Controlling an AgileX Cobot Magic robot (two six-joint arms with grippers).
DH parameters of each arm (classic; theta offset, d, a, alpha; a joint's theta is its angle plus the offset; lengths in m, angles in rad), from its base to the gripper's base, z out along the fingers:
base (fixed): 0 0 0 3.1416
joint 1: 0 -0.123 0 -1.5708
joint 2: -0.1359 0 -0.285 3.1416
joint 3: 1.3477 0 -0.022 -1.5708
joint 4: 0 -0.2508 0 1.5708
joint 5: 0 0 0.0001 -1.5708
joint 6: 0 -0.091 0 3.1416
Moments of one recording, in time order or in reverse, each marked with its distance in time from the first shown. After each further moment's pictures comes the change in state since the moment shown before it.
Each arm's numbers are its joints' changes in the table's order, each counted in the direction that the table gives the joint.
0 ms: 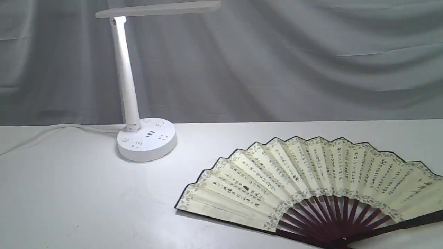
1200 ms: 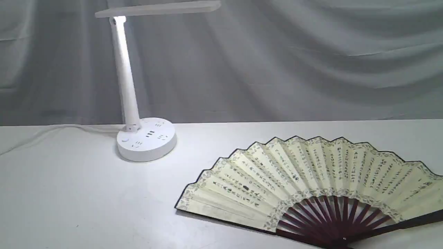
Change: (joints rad) left arm 0.000 -0.004 0.831 0.002 -0.996 0.001; right arm 0.000 -0.004 0.890 -0.142 -0.881 -0.008
